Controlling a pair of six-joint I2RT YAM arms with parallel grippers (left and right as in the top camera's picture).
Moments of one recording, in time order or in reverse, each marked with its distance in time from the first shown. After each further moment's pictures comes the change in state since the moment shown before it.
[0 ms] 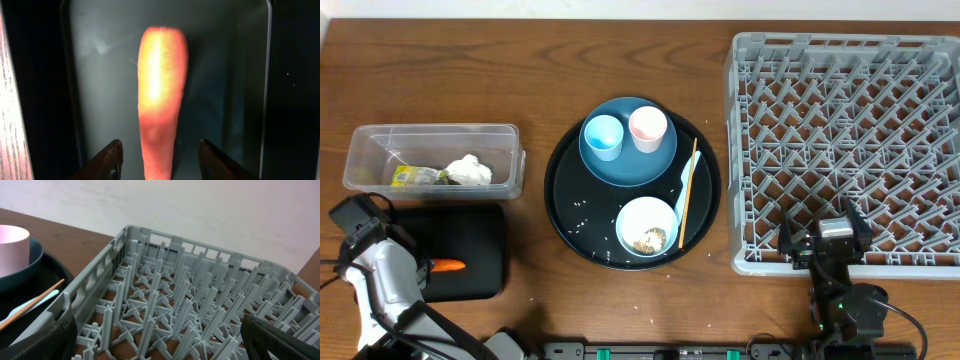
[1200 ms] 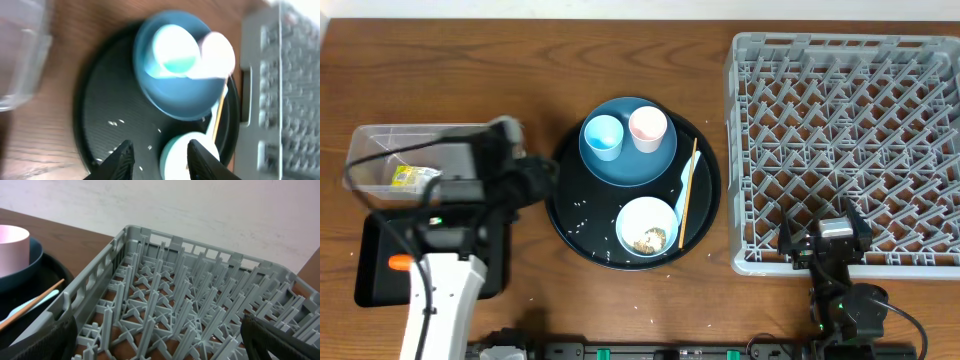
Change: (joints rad) left arm -0.834 -0.298 0.230 -0.141 0.431 0.403; right arm 0.000 0.000 0.000 0.000 0.000 0.000
